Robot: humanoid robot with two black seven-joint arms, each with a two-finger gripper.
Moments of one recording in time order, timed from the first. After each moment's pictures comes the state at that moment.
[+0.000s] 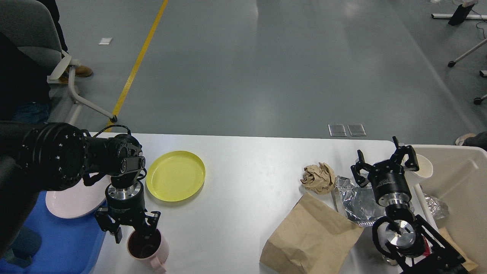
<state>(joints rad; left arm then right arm) -1.46 0.02 1.38 -0.84 -0.03 -0.96 0.09 0.21 -0.16 1.23 0.92 -0.24 0.20 0.41</state>
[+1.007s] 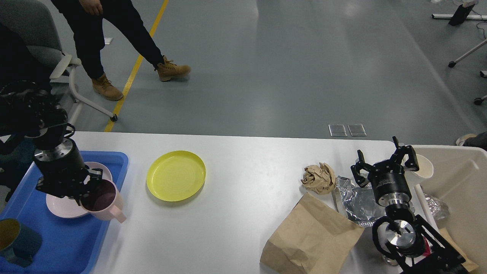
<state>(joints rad) -1.62 0.37 1.44 -0.85 -0.06 -0.96 0.08 0.21 -0.16 1.23 0.92 -0.24 0.20 0.40</state>
